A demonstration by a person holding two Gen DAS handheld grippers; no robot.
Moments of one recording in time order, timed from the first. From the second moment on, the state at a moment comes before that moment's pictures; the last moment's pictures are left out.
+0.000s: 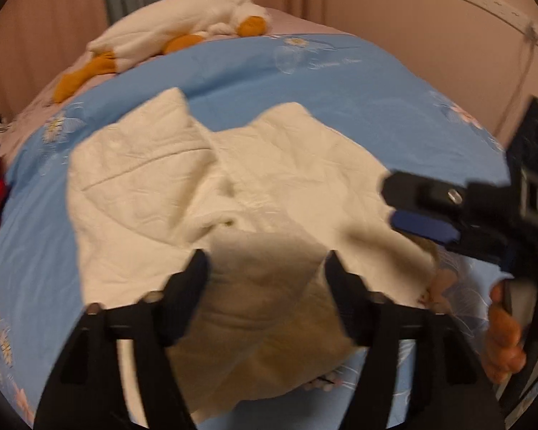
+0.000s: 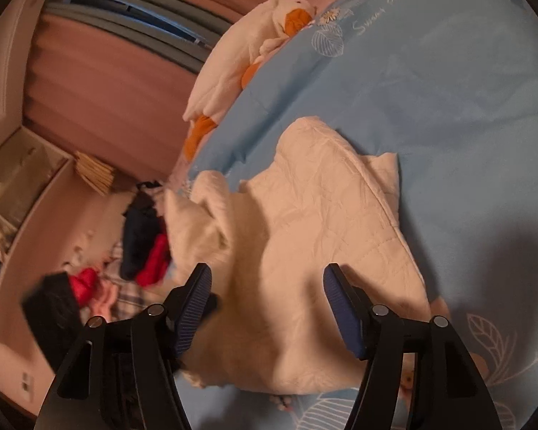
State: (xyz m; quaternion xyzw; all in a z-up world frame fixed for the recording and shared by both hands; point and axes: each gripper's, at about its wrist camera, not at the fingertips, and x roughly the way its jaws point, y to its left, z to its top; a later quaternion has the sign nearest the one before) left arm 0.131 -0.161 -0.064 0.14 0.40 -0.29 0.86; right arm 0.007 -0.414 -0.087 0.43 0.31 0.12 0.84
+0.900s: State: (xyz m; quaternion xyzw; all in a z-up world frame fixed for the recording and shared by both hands) left arm 0.148 -0.097 -0.039 -0.10 0.45 -0.43 0.78; right arm 0.121 -0.312 -0.067 0.27 0.42 0.28 0.82
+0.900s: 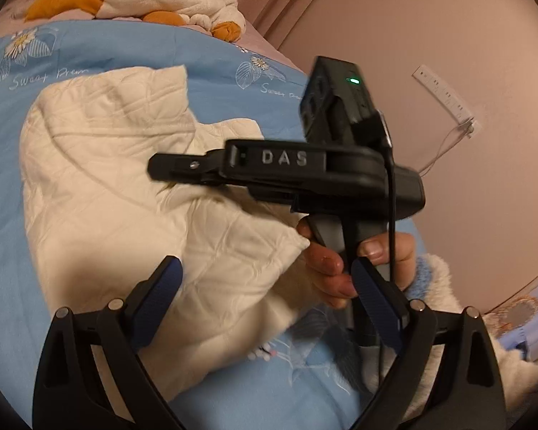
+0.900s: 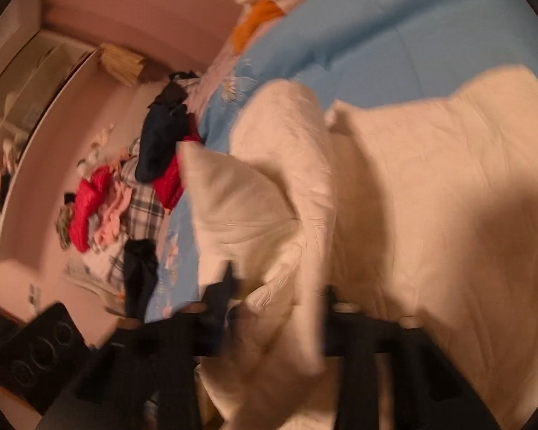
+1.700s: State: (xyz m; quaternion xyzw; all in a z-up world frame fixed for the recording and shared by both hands) left arm 0.183 -0.089 -0.027 -0.04 0.46 -0.32 0.83; right arm 0.057 -0.411 -0.040 0.23 0.33 0.09 0.91
